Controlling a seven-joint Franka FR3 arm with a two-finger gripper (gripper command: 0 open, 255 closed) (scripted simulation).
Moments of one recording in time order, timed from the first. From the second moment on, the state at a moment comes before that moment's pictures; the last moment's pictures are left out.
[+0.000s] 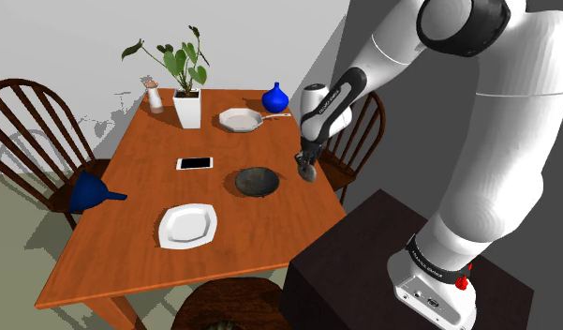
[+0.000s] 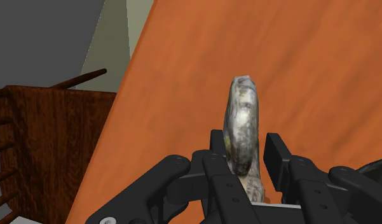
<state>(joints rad) -0.12 0.37 -0.02 -2.32 -0.21 2.63 0.13</state>
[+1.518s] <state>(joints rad) 0.02 0.38 0.07 -2.03 -0.17 2.33 0.29</state>
